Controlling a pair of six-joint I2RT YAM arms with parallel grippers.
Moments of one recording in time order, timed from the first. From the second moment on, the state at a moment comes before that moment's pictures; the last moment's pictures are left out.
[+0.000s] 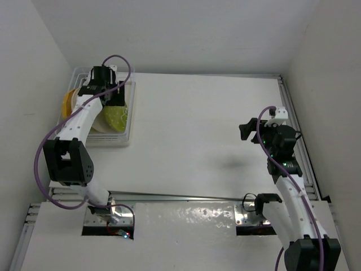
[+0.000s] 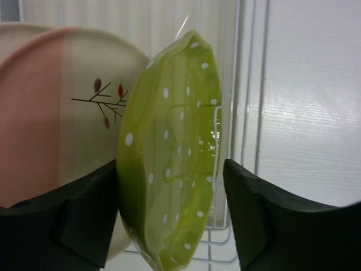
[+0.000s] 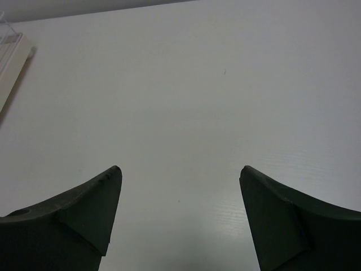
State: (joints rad) left arm -0.02 1.62 1.48 -0.67 -0.15 0.02; right arm -0.02 0.75 0.48 0.00 -0.19 0.19
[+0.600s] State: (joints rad) left arm -0.01 1.65 1.43 -0.62 -0.18 -0.01; right arm -0.02 0.68 0.45 -0.01 -0.17 0.23
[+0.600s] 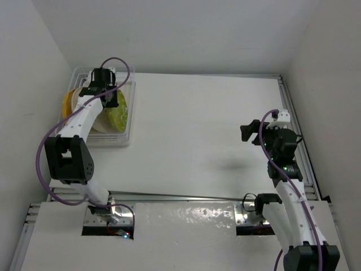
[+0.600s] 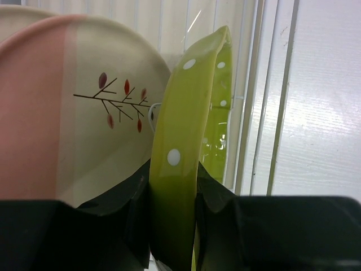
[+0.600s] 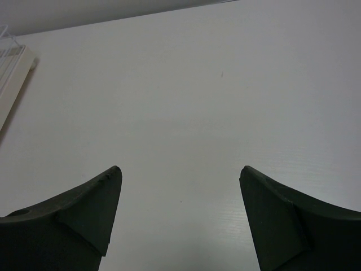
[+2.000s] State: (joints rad) left arm -0.08 1.61 1.73 -0.71 0.34 -0.03; right arm 0.06 1.07 0.82 -0.04 -0.48 0.34
